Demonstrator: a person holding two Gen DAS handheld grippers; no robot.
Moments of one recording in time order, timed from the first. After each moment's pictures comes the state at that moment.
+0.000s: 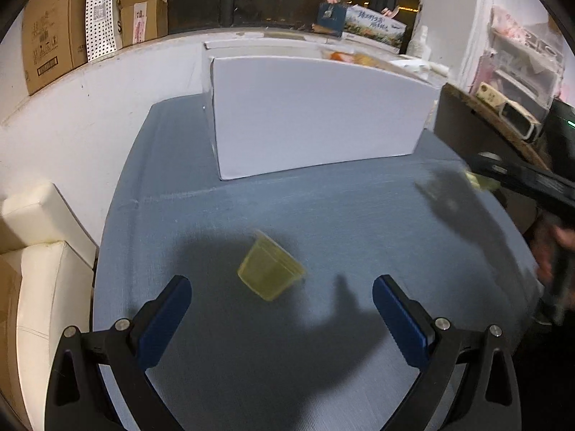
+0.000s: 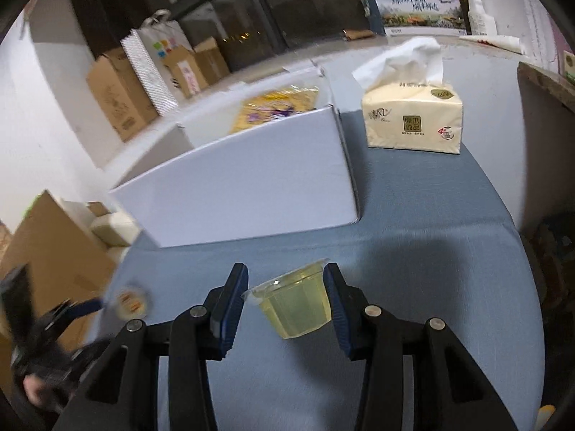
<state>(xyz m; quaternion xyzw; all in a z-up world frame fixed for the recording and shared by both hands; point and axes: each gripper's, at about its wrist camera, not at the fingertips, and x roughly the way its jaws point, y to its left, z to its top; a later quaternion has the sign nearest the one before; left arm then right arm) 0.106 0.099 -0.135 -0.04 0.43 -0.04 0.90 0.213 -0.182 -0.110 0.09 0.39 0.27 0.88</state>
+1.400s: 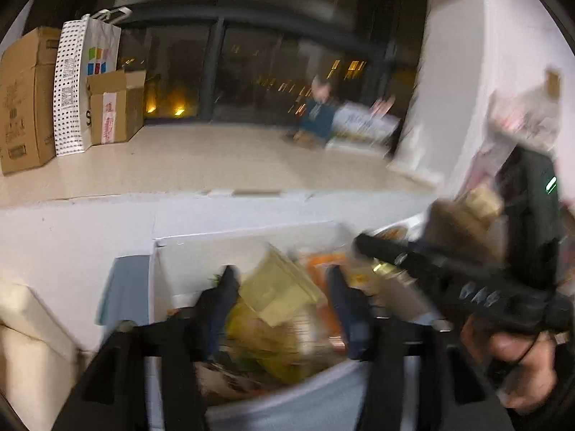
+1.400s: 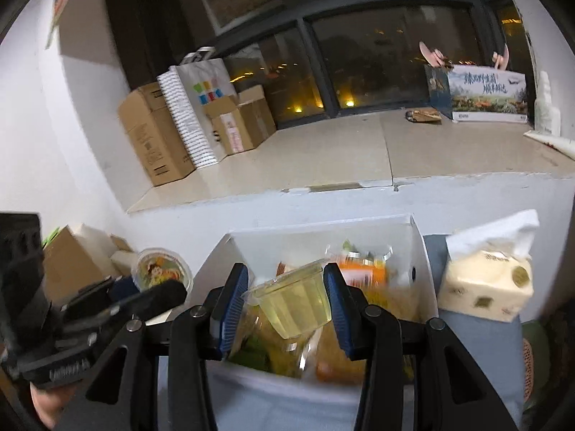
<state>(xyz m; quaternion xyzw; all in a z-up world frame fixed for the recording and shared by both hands) 0.287 0.096 0.020 -0.06 0.31 -0.05 0.95 0.337 -0.087 0.008 0.07 0.31 0.31 0.89</state>
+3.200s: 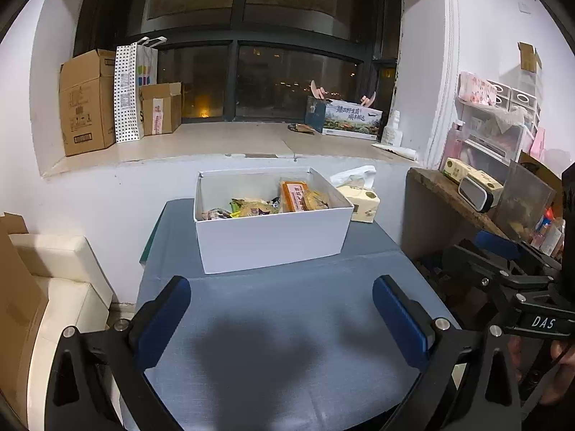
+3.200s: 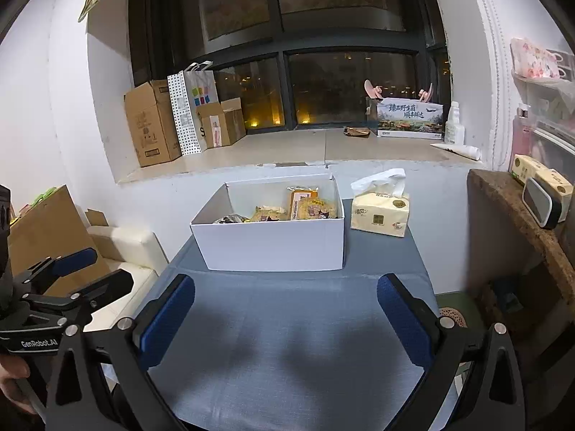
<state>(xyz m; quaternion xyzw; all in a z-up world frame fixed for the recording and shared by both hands) 0.014 0.025 0.038 -0.05 0.29 -0.01 0.96 0.067 -0.184 0.037 0.01 0.28 0.21 0.94</state>
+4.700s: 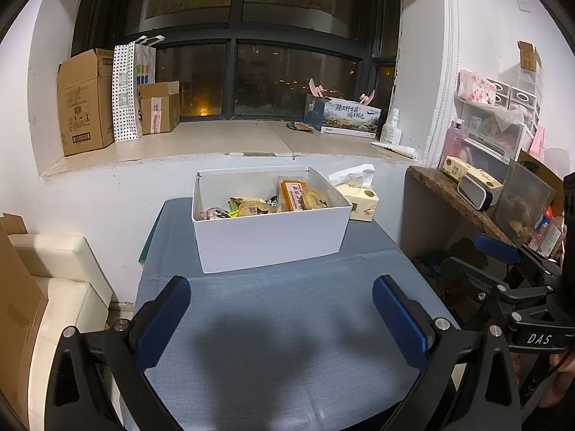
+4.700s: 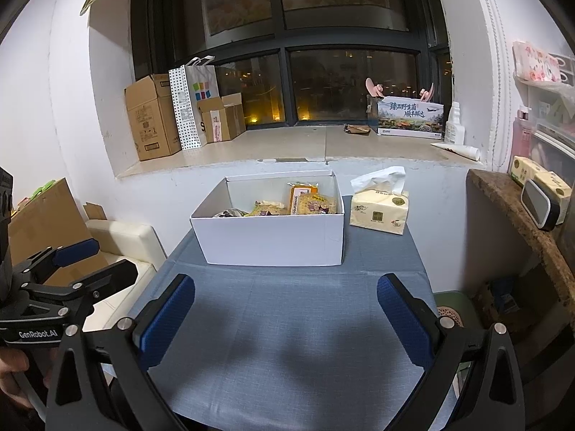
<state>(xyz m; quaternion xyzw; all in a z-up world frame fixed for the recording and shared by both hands) 0.015 0.023 0.039 -0.05 0.29 -0.01 0.96 0.062 -0.183 0.035 0.00 0.28 0.22 0.94</state>
